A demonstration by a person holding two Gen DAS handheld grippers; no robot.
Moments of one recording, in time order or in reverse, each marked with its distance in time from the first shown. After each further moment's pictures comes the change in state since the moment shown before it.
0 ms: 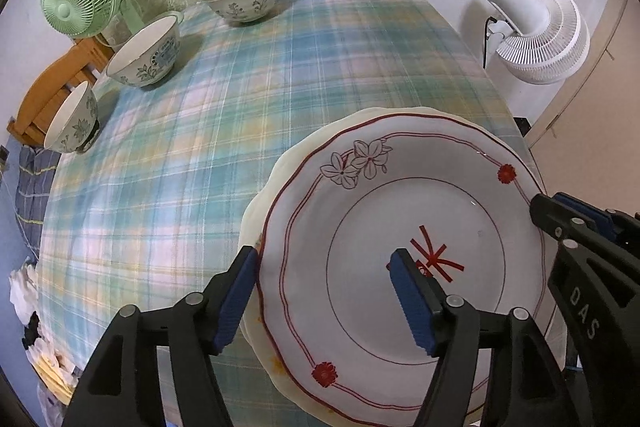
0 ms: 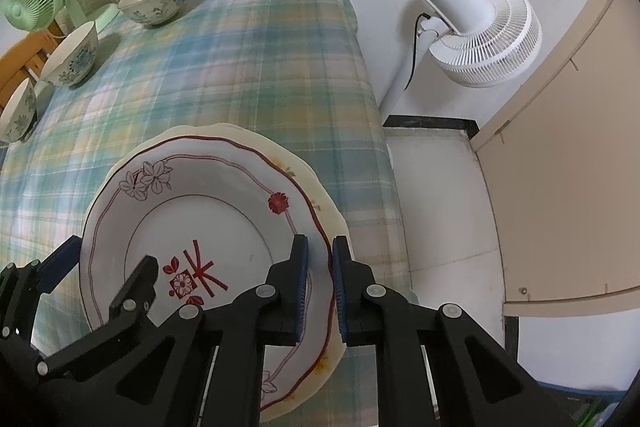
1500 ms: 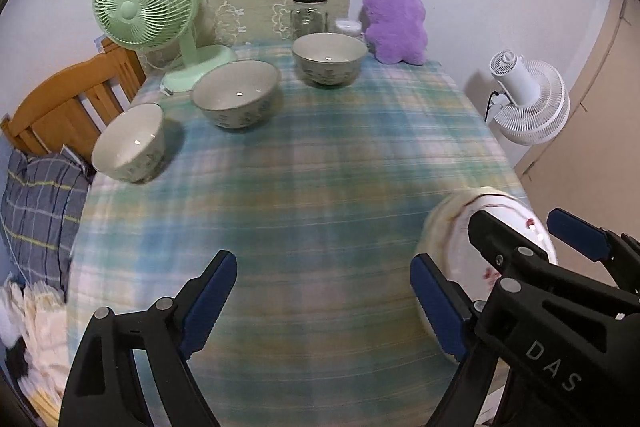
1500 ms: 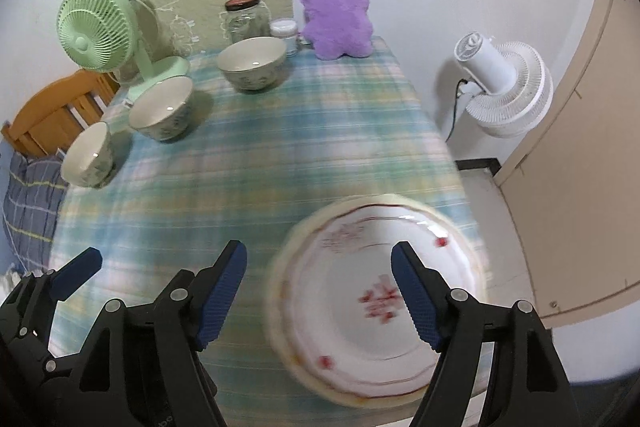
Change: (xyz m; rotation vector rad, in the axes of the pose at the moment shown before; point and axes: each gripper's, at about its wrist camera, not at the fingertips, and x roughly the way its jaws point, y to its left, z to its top) left arm -0.061 0.178 0.008 -0.013 -0.166 -0.139; right arm -0.093 0.142 0.011 0.060 -0.193 0.071
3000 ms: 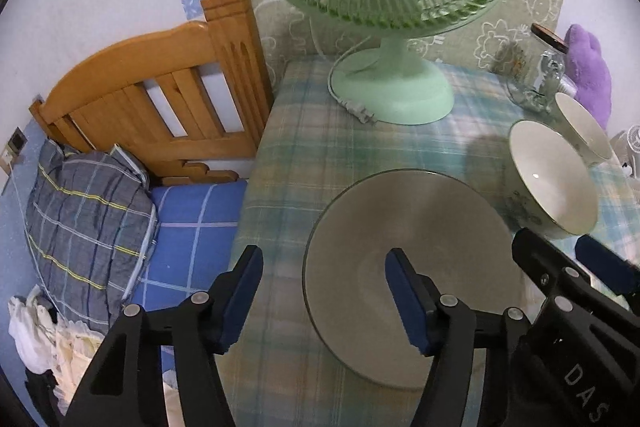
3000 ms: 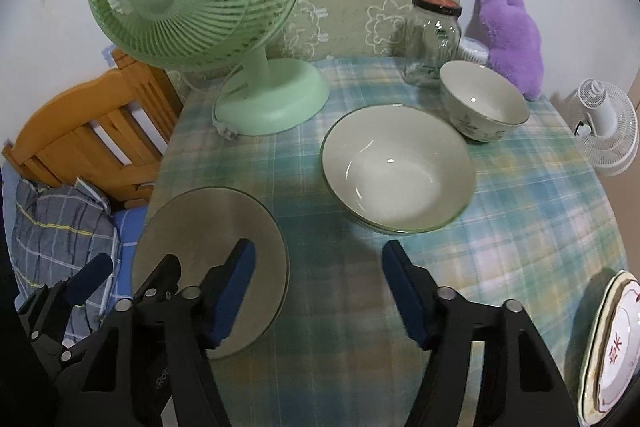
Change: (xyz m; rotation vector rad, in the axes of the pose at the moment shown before) left arm 0.124 0.289 0.099 -0.128 -0.007 0.175; right arm 0.139 0.299 0.104 0.007 -0.014 0.056
